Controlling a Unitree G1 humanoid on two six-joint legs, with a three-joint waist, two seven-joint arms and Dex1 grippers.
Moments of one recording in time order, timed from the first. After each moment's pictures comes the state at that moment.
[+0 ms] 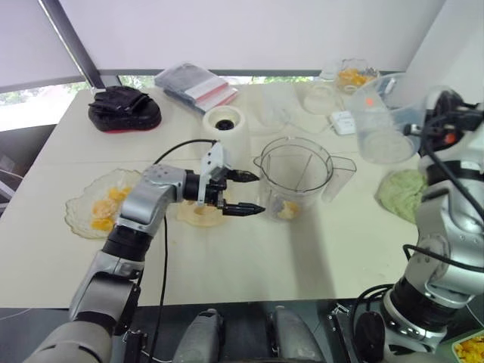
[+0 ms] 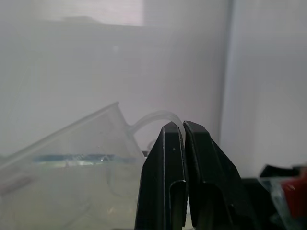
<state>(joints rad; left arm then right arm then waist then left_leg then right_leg) -0.68 0.40 -0.19 0.15 -0.34 0.43 -1.26 -0.43 -0.15 -0.56 -0.69 0.12 0.67 0.01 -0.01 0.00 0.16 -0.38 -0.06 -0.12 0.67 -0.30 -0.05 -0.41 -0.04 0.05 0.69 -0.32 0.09</state>
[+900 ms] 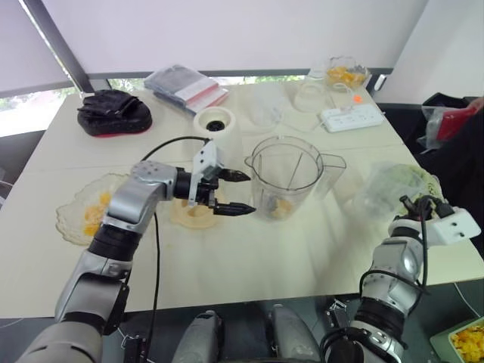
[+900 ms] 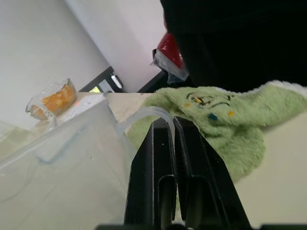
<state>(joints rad) -0.68 0.49 -0.19 0.09 -0.35 0.49 -1.26 -0.26 0.07 -0.67 0.06 0.34 -0.09 -0.14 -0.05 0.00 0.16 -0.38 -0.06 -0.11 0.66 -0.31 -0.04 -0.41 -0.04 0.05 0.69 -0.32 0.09</state>
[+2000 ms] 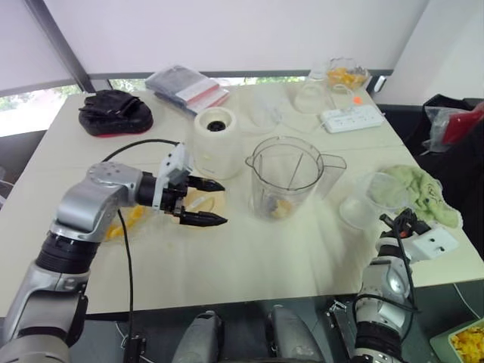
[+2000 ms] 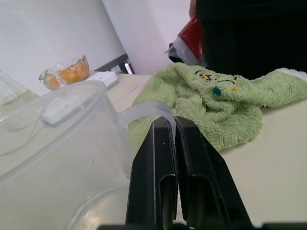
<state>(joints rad) -0.59 0.71 -0.14 -0.09 -0.49 0.64 -1.32 -0.08 0.02 -0.49 0.13 0.35 -0.25 -0.09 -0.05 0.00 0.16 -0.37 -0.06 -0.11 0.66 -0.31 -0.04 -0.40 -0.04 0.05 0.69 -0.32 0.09</state>
